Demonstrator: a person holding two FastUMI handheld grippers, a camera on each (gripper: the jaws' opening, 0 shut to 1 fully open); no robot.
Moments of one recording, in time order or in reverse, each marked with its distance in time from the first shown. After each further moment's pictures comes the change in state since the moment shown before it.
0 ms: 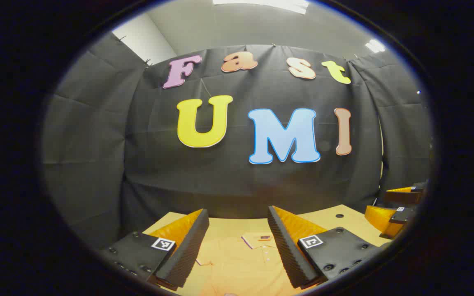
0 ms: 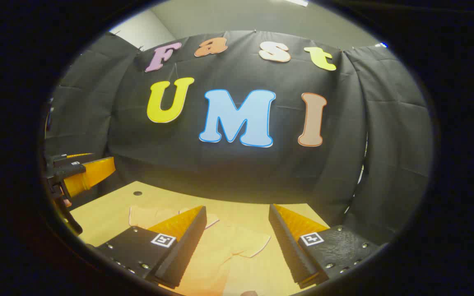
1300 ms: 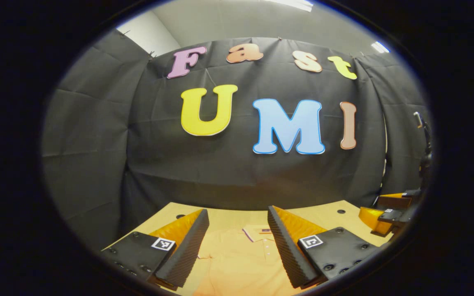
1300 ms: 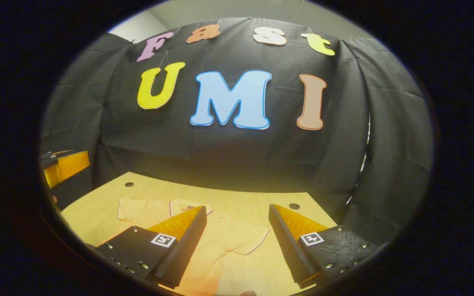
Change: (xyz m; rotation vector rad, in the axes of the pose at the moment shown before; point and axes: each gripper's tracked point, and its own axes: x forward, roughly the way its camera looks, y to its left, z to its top) left arm 0.004 0.007 -0.028 -0.030 0.068 0.025; right arm 0.051 -0.021 -0.045 0.009 0.105 -0.012
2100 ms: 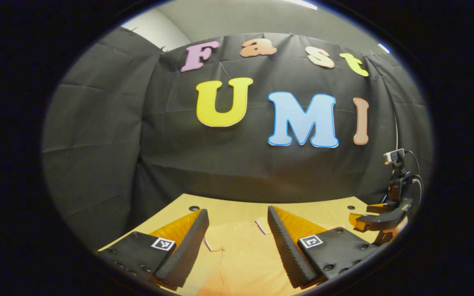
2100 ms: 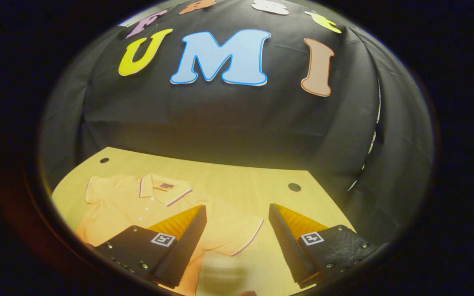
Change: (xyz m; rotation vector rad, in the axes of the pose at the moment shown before) left arm -0.015 0.039 -0.017 -0.017 0.048 0.097; right arm 0.102 -0.034 -0.074 -0.023 0.207 -0.047
